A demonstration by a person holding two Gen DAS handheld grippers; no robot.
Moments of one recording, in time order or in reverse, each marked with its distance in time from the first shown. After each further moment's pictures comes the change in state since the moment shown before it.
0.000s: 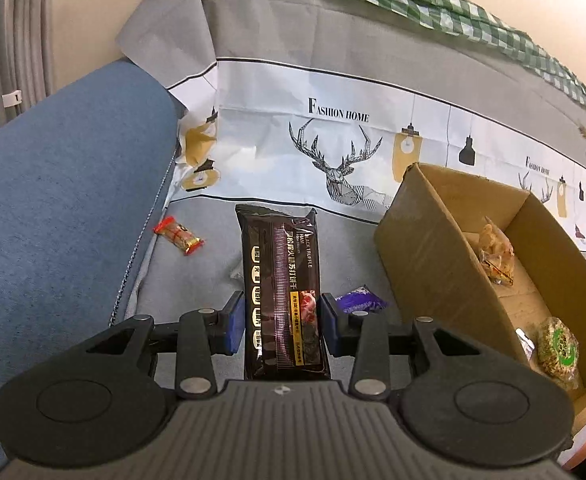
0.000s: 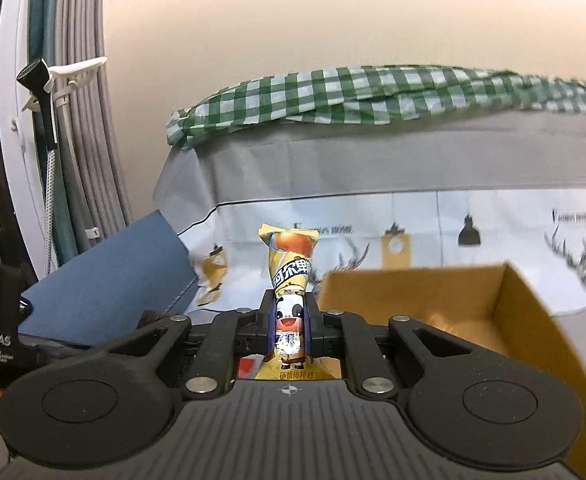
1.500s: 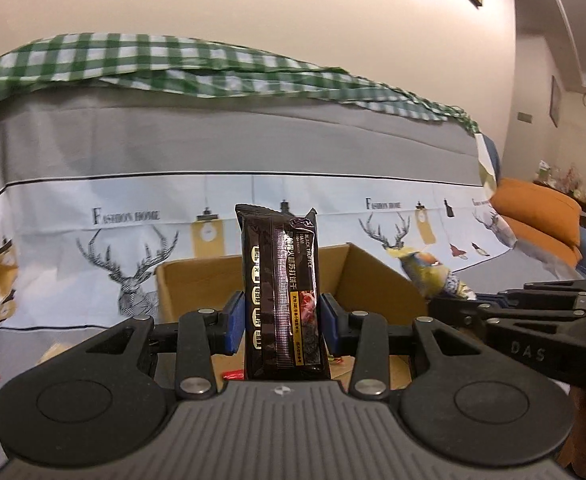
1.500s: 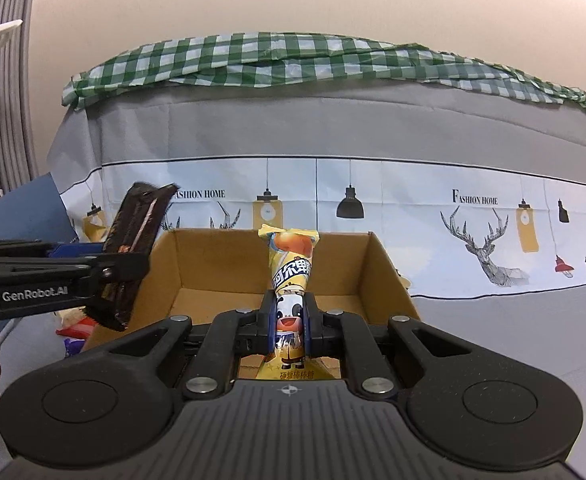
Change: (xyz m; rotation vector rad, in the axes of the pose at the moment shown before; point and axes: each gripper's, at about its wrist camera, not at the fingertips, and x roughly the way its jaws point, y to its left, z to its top) left arm 0.014 -0.184 0.008 0.233 -0.298 -0.354; right arm 0.005 -0.092 -0.037 -0.022 0.080 -0.244
